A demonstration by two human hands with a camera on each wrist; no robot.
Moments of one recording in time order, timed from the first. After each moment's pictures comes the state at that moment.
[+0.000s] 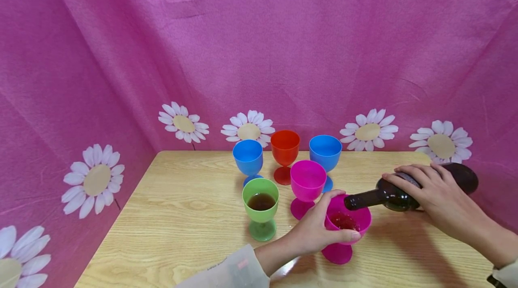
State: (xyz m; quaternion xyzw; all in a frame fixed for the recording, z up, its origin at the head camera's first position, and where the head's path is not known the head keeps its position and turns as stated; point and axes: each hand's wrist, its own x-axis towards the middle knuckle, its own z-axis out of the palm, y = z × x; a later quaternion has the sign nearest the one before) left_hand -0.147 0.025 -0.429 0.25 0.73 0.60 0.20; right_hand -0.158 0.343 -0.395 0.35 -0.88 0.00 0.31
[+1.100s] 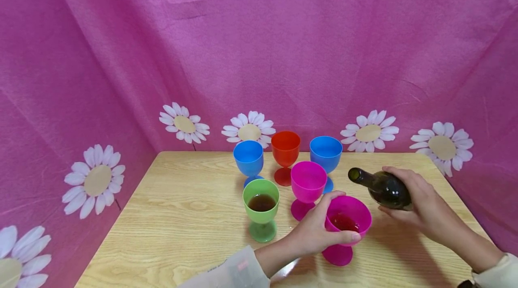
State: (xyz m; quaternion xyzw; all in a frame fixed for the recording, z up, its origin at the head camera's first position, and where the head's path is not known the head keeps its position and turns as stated) left_hand -0.146 0.024 -0.430 0.24 0.73 0.61 0.20; right_hand -0.158 0.314 -0.415 0.28 -0.88 0.25 0.28
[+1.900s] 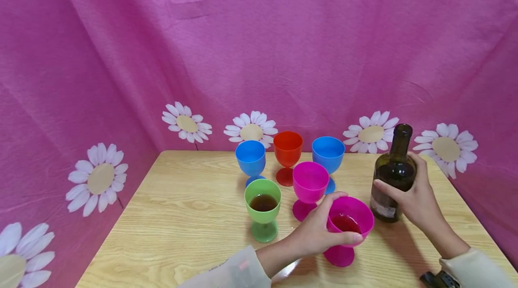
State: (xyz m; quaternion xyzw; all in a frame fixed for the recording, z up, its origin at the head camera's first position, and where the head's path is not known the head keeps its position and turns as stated) left_hand -0.147 0.024 -0.430 0.25 0.73 0.61 0.20; right_hand -0.179 0.294 -0.429 0.04 -0.85 0.48 0.22
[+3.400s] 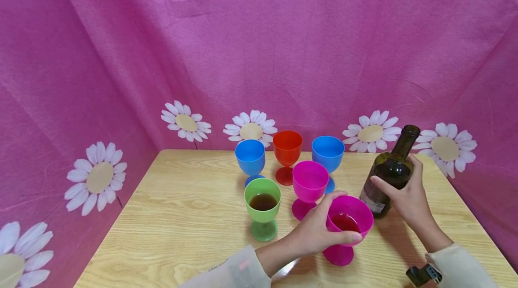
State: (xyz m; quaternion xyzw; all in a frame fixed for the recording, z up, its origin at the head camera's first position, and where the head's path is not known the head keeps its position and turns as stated) left_hand -0.147 0.024 -0.429 0.24 0.74 0.60 0.20; right_hand -0.193 0.292 -0.450 -0.04 -0.83 0.51 0.20
